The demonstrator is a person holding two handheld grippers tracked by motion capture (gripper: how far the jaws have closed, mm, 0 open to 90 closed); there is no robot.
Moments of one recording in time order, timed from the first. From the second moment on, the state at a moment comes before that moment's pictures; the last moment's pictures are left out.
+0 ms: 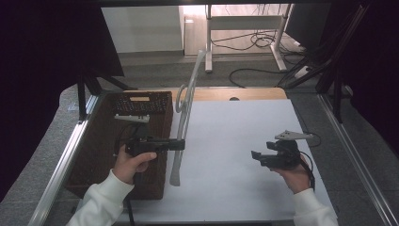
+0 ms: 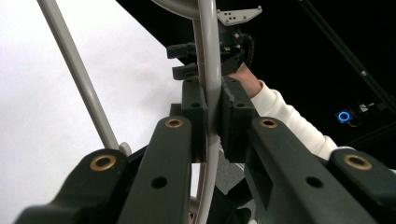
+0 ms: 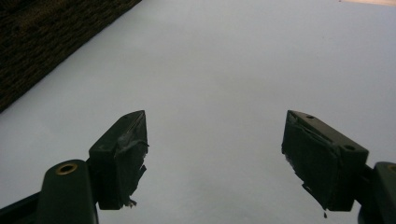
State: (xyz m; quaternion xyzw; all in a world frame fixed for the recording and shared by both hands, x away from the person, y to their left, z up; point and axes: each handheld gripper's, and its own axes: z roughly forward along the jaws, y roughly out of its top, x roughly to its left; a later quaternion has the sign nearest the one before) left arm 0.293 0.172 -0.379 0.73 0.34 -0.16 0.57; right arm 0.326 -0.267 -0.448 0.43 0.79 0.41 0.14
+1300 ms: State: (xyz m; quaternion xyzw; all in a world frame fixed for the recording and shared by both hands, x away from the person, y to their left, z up) left arm 0.315 0.260 -0.362 0.73 0.36 -0.13 0.57; right arm 0.327 -0.266 -0.453 0.44 0.79 0.40 0.15
